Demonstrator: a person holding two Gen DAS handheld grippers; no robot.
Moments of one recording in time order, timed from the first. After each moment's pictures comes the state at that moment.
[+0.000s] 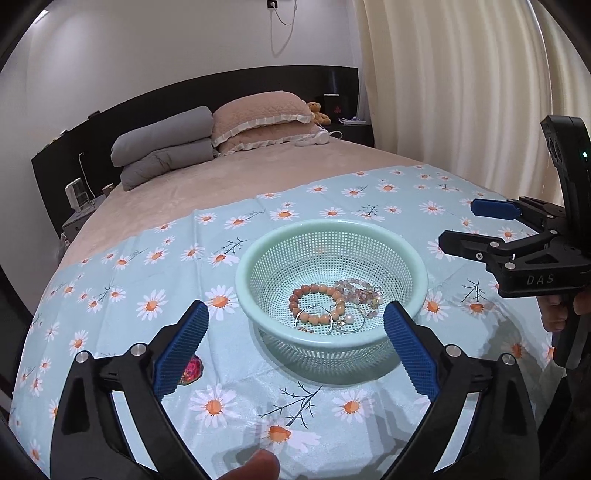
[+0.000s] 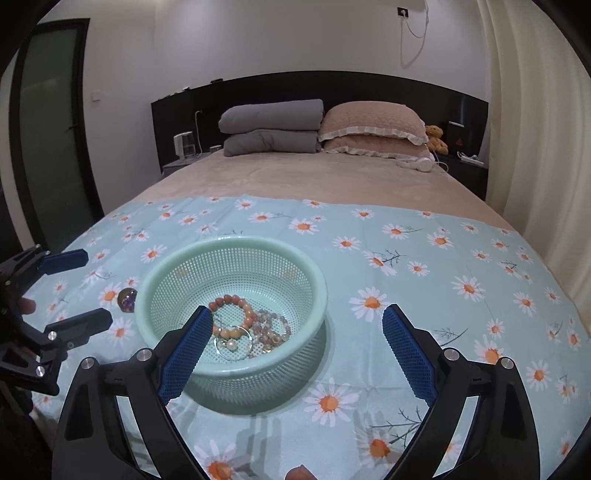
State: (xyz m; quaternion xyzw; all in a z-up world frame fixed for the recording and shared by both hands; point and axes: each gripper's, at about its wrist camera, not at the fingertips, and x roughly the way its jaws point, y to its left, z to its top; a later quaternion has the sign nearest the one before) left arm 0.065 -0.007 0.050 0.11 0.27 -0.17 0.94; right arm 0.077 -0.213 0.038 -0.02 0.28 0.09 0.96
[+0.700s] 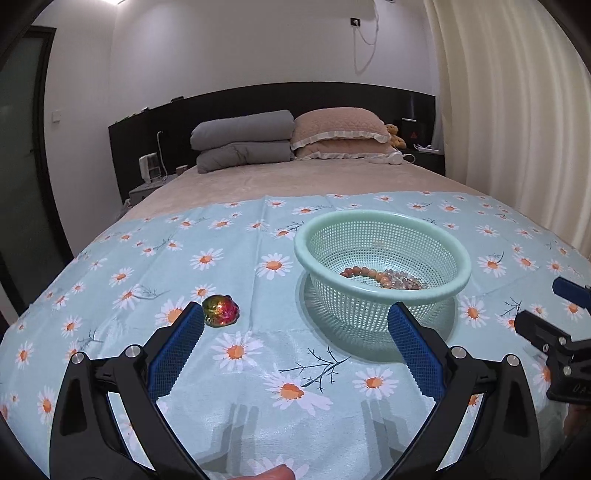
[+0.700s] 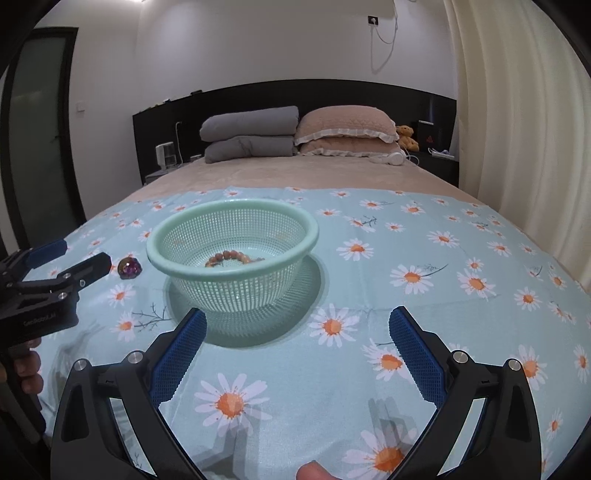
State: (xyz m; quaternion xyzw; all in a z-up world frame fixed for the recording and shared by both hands) left arm 0.027 0.007 0.009 0.03 0.25 -0.03 0.97; right arm 0.001 -0.202 -0.015 0.00 0.25 0.04 0.97
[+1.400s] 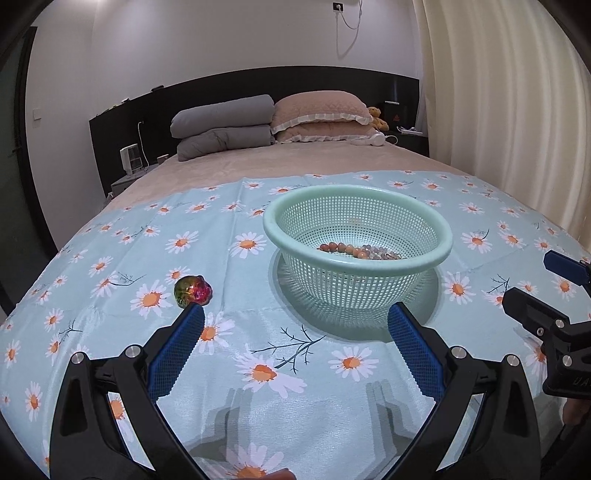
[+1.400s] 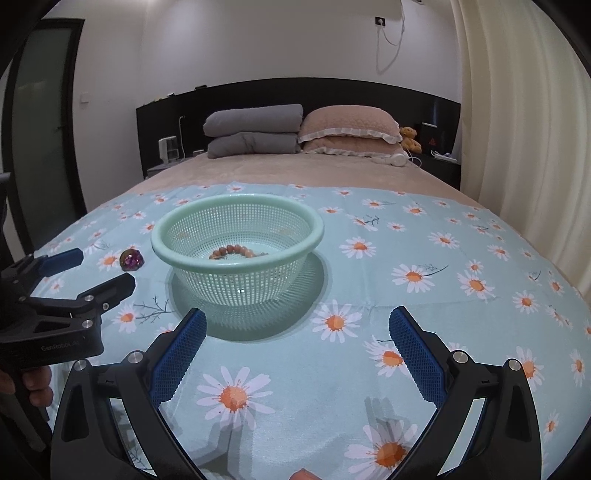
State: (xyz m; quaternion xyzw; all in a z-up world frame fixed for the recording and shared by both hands) left arm 0.024 -0.010 -0.010 0.05 0.27 -0.06 0.96; right arm -0.002 -0.200 -0.014 -0.01 0.25 0.04 0.97
